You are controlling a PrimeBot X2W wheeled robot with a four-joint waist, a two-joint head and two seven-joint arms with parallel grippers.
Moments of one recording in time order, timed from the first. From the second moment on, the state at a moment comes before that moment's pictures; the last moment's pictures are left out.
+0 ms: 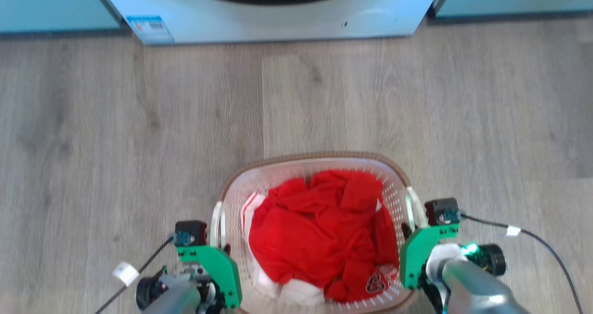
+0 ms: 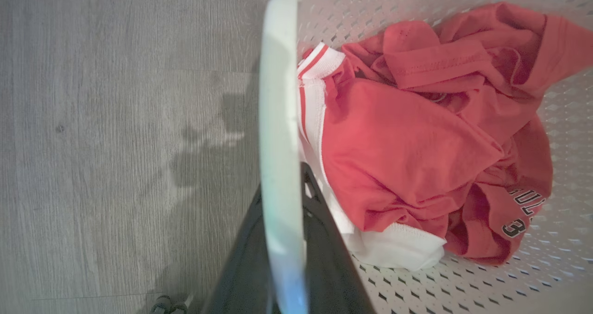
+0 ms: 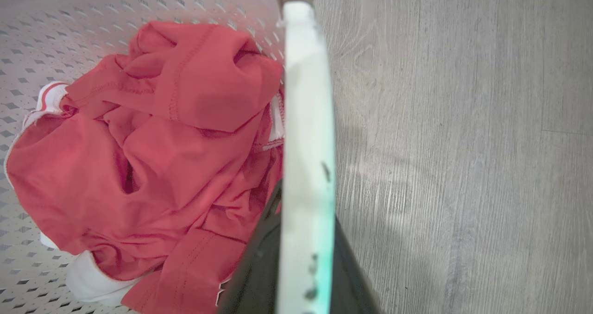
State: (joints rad) left arm -0.46 0.02 -0.84 1.19 -0.89 0.01 -0.20; right arm -0.52 -0.05 0.65 1.18 0.64 0.13 -0.21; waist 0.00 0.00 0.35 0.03
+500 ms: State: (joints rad) left arm -0.37 0.02 -0.90 1.25 -0.94 -0.03 -0.16; right arm -0.42 -0.04 0.78 1.20 0.76 0.13 -0.16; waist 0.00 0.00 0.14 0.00
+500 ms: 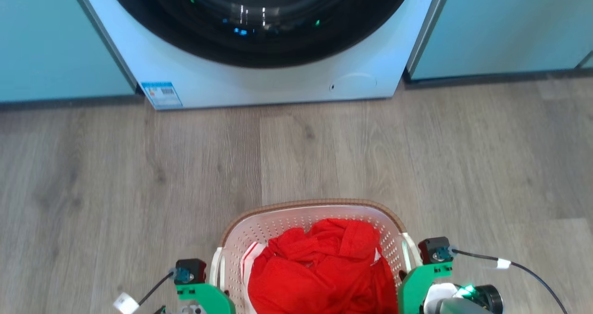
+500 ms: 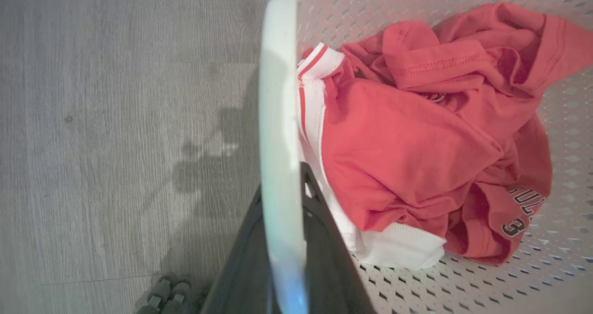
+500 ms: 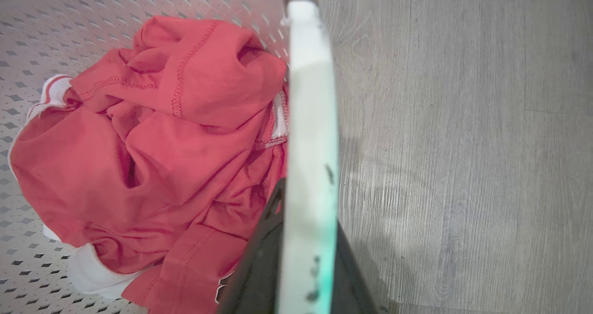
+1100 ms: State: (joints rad) left arm -0.31 0.02 -0.92 1.28 -0.96 -0.05 -0.16; right arm -0.38 -0.04 0.87 1.21 0.84 0.13 -0.16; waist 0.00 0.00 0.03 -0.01
